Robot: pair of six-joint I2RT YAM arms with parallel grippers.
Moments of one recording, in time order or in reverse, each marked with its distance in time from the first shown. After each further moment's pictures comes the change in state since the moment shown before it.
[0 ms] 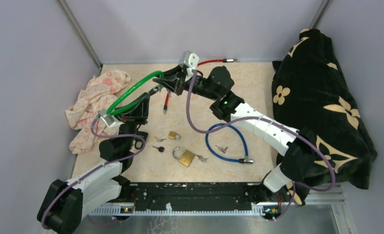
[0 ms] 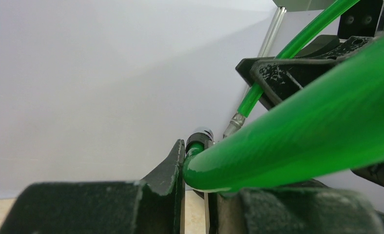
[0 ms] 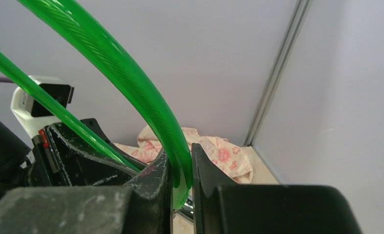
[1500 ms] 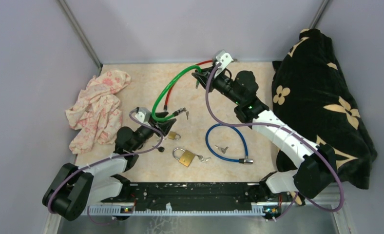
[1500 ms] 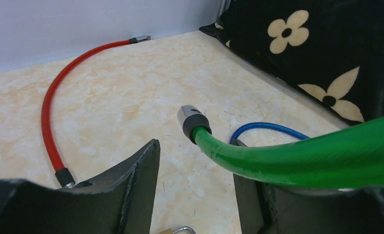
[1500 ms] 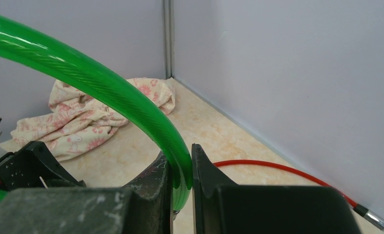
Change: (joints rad) left arm -0.001 0.191 -0.050 -0.362 0.363 0.258; right arm -0.235 -0.207 -0.275 -0.124 0.208 -0.006
